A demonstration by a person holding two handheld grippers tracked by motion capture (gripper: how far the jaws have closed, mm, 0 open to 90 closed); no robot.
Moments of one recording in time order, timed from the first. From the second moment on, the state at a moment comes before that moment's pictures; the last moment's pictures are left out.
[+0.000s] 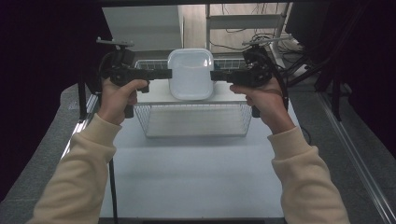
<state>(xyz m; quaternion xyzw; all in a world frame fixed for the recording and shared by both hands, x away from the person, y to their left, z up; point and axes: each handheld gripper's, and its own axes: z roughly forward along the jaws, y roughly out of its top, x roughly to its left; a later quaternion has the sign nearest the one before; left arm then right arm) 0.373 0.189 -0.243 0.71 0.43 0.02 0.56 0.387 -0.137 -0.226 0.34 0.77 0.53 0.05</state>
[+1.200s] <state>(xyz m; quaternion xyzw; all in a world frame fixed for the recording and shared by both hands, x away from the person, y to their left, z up) 0.433 0.186 -0.238 0.70 0.46 -0.03 0.54 0.446 -0.139 -0.219 0.39 0.76 0.52 0.00</state>
